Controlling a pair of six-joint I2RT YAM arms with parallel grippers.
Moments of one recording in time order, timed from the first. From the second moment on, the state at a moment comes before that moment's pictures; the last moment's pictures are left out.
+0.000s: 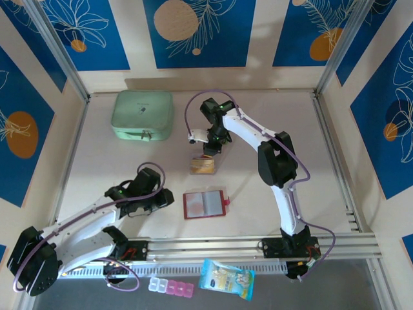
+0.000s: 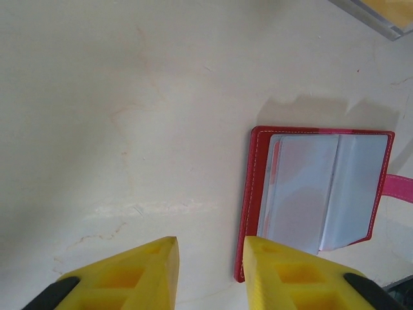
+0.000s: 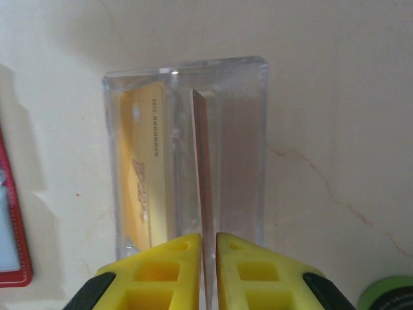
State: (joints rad) left arm -0.67 0.96 0.48 -0.54 0.16 -0.96; right arm 0.57 2.20 1.94 -1.17 -0.29 -0.92
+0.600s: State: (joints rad) left arm -0.67 0.99 0.48 -0.53 0.18 -0.94; right arm 0.59 2.10 1.82 -0.94 -0.13 -0.87
